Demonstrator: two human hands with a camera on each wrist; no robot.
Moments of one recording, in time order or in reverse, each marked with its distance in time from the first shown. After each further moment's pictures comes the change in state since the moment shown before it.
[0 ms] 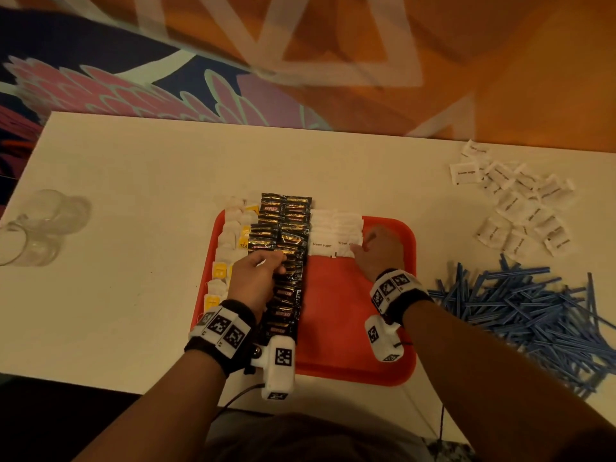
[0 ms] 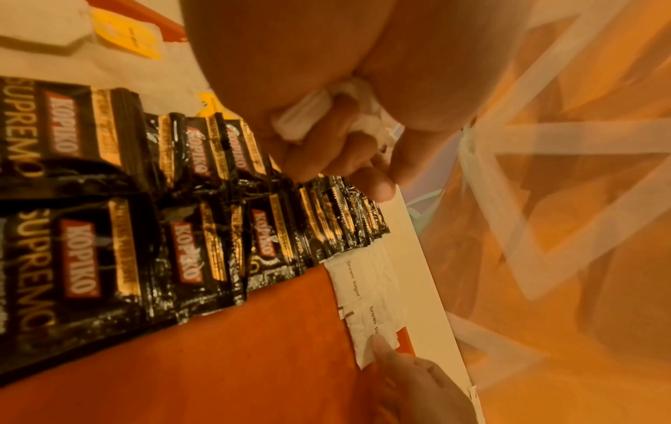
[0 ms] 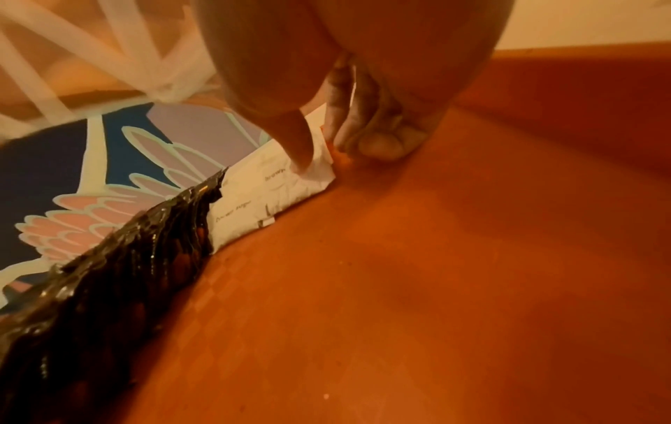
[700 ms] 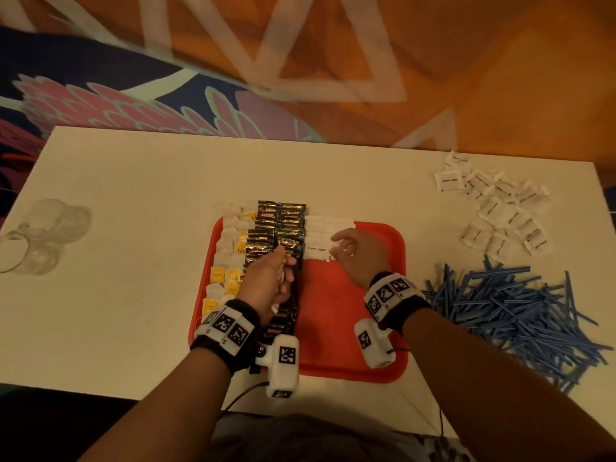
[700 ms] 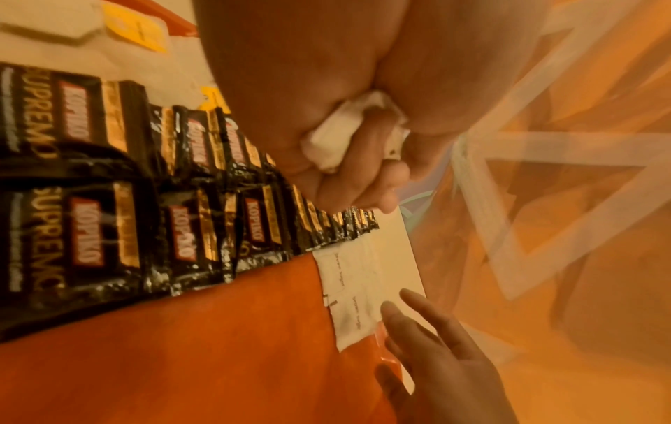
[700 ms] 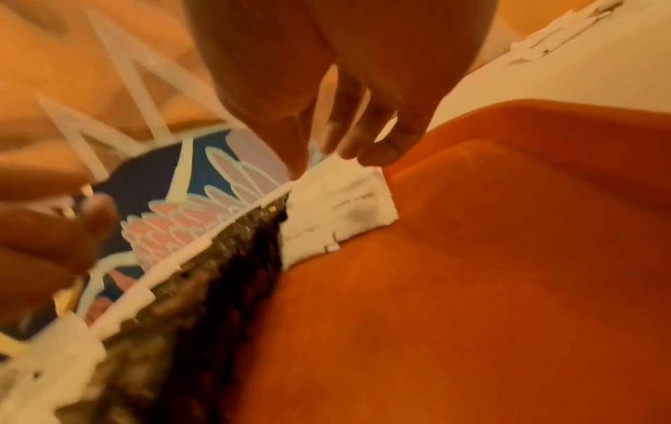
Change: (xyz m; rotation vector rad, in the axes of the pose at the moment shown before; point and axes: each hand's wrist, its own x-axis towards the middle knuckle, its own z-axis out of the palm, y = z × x) left_hand -0.010 0.004 0.010 -0.143 -0.215 -0.085; right_hand -0.033 -0.027 -0.020 0.168 -0.124 -0.228
